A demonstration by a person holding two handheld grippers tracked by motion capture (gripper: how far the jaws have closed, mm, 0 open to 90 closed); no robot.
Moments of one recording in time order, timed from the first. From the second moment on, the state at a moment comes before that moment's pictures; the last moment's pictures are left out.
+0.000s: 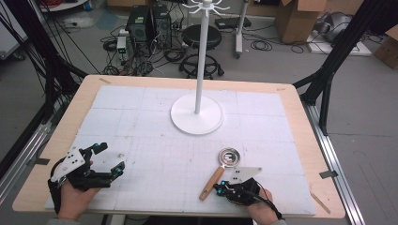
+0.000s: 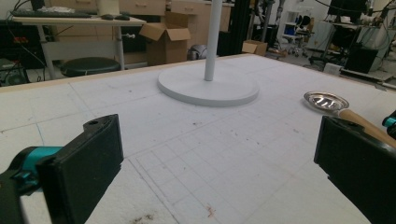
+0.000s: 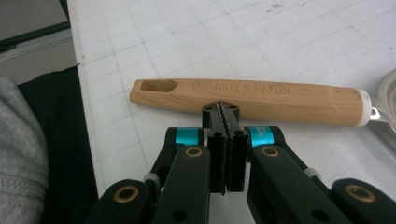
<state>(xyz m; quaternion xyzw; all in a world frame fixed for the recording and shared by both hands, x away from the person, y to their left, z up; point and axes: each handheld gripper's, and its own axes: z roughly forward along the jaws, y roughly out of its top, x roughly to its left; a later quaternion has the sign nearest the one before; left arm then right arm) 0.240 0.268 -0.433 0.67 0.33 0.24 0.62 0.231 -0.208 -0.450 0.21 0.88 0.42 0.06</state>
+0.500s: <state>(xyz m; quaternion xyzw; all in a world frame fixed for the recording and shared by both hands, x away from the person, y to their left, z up) 0.239 0.268 -0.432 0.67 0.32 0.24 0.62 0.236 -0.197 -0.450 0.22 0.88 0.42 0.07</state>
